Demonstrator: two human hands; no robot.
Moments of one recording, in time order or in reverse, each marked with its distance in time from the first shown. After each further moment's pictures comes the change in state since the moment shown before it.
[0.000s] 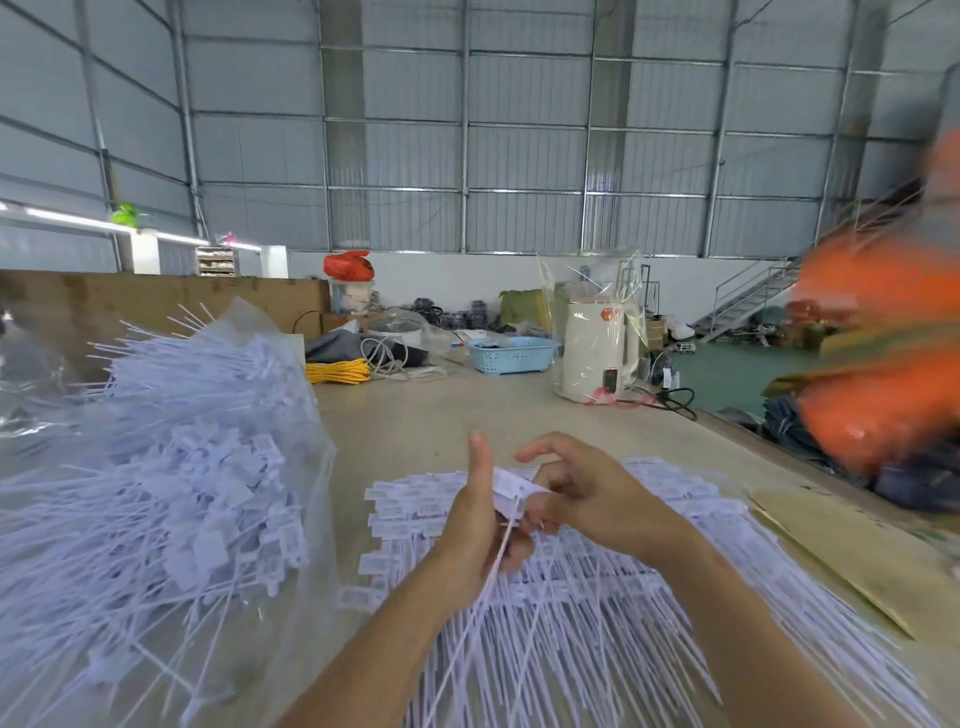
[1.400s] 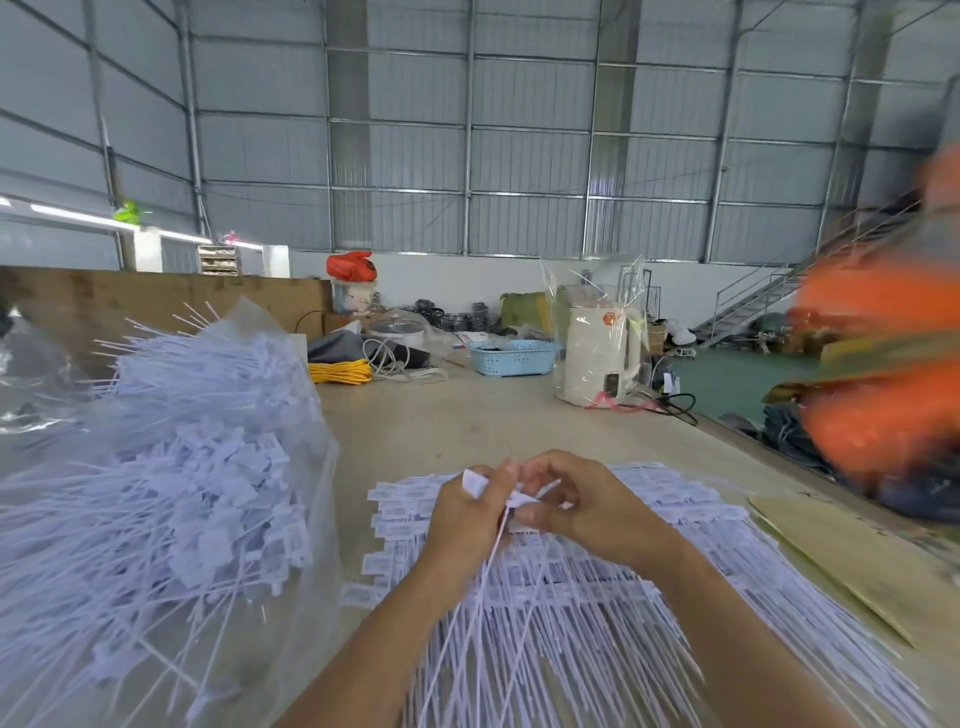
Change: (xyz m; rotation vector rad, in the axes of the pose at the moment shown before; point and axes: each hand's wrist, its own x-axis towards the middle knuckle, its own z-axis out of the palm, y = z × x) left_hand -0.004 -0.001 -0.006 0.311 0.308 0.285; right_hand 0.004 0.010 0.009 -0.052 0.079 -0.014
